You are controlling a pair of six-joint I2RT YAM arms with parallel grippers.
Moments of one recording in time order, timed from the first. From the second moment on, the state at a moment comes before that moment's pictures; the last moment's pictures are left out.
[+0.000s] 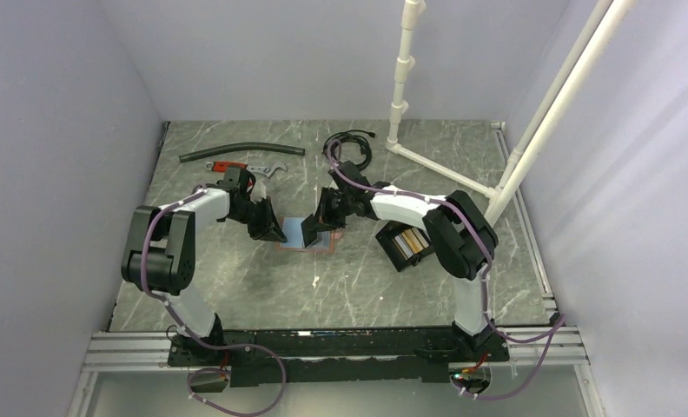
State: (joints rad) left arm -0.15 1.69 0.97 -0.51 0.60 -0.42; right arm 0.70 1.98 1.30 -0.17 -0.44 0.89
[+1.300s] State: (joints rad) left arm -0.15 1.80 1.02 -0.57 0.51 -0.42; right arm 0.67 2.10 1.24 0.14 -0.54 0.91
